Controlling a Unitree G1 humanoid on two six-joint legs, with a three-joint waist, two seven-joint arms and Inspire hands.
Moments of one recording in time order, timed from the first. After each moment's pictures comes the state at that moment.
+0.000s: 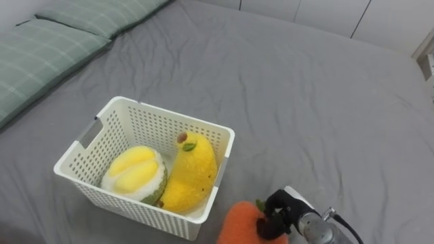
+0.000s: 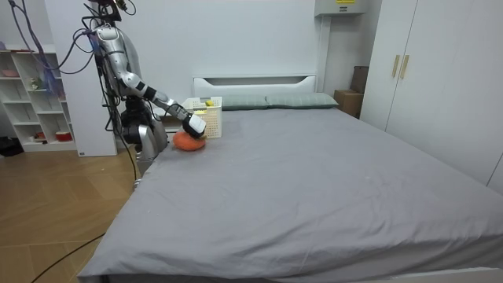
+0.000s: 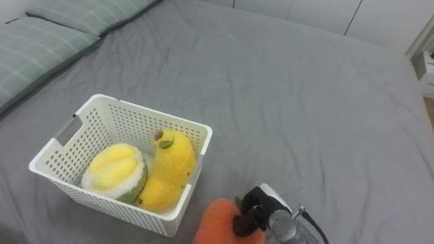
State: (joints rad) left arm 0.26 0.18 0.07 0.88 0.47 0.21 0.12; right arm -0.10 -0.23 0.33 0.72 -0.35 0.15 0.08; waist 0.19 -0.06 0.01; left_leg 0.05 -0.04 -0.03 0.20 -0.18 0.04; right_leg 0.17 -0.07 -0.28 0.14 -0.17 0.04
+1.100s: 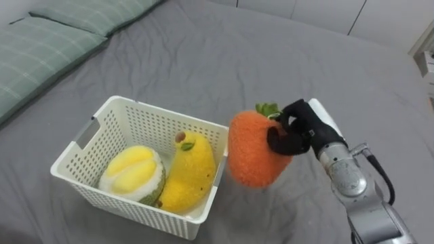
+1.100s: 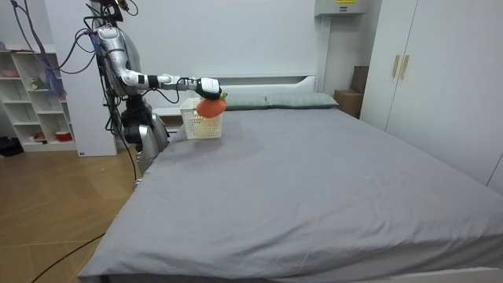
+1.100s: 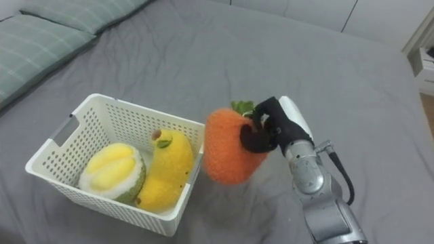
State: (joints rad) left arm 0.25 0.19 0.12 0.88 0.47 0.18 0.10; right arm -0.13 -0.33 0.17 0.14 -0.32 0.13 0.05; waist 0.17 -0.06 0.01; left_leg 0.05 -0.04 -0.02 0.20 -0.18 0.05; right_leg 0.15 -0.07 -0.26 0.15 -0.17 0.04
